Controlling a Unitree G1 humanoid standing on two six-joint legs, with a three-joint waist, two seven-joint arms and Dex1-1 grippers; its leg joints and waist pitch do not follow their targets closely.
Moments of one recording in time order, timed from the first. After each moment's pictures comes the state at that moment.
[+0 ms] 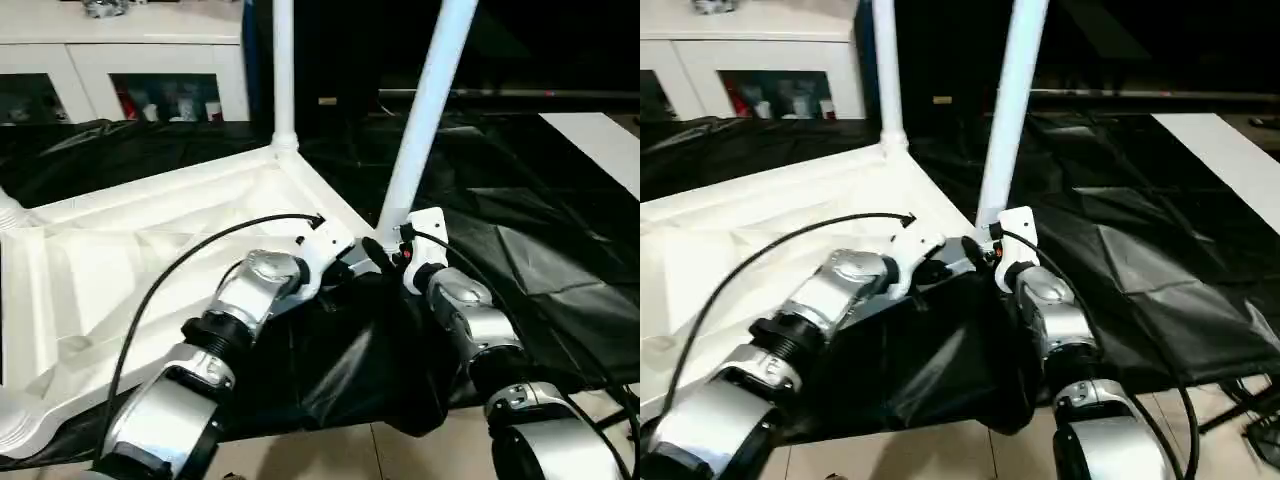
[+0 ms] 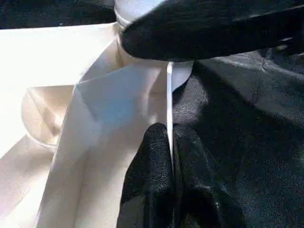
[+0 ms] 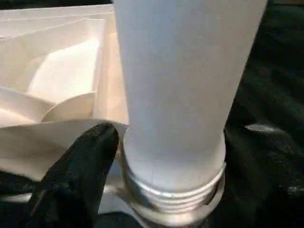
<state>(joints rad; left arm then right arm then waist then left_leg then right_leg) -0.76 0.11 -0.28 0.80 0.11 0.24 -0.71 -0.61 -0.13 0.01 0.83 0.11 0.01 0.47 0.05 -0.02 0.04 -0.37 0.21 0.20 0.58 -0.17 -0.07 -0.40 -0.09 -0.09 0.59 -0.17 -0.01</state>
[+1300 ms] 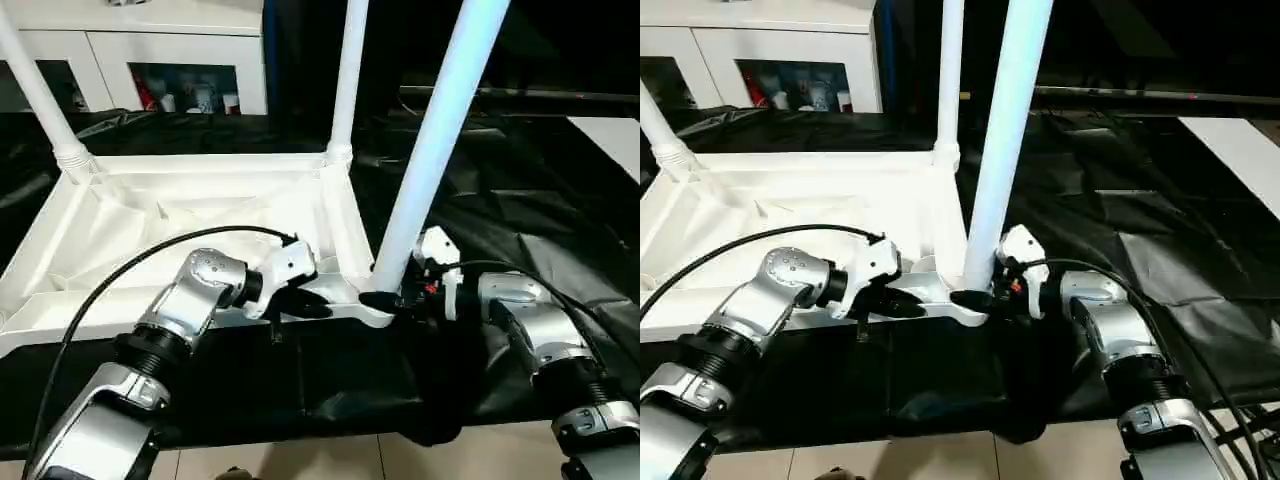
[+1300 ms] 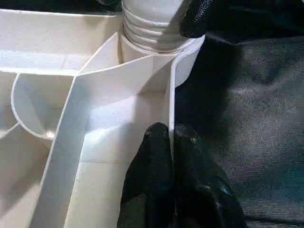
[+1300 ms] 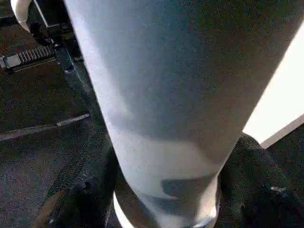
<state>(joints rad) -0.64 0.33 -0.33 0.58 0.04 0.17 -1.20 -0.50 -0.38 0.16 0.55 0.18 0.11 1.11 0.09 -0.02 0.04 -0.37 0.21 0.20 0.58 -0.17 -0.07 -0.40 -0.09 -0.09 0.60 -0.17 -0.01</state>
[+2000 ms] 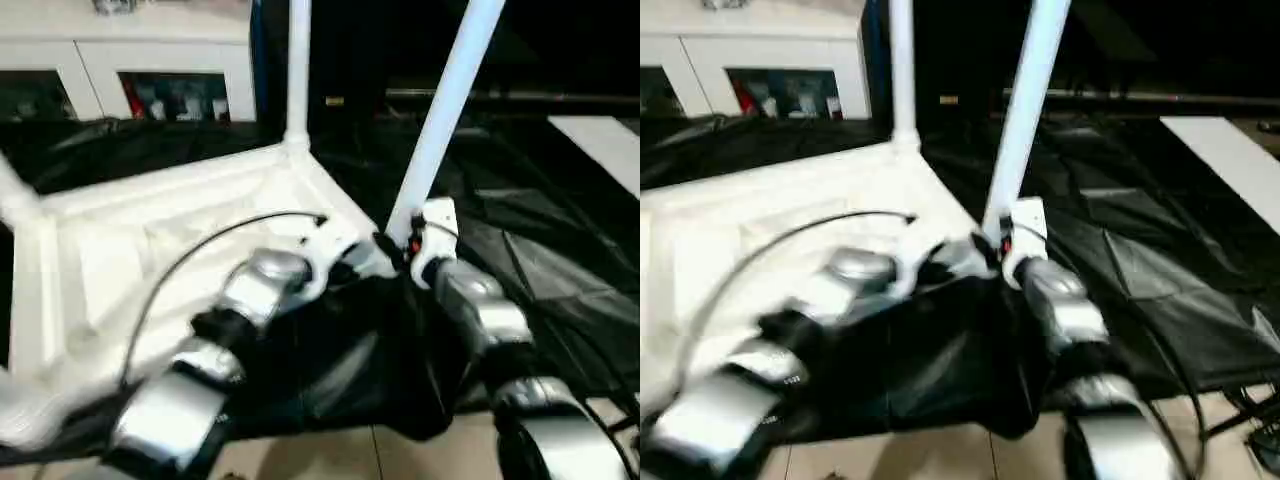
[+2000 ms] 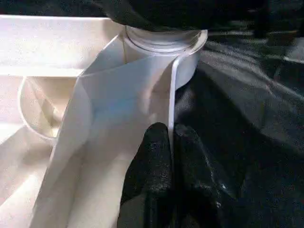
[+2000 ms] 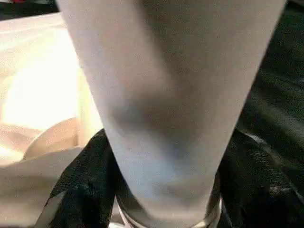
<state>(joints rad) -0.83 0.00 -0.25 0.92 0.10 0.30 -0.59 -0.68 -0.09 -0.06 0.84 0.13 0.14 0.22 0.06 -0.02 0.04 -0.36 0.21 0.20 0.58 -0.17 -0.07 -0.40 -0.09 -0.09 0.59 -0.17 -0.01</state>
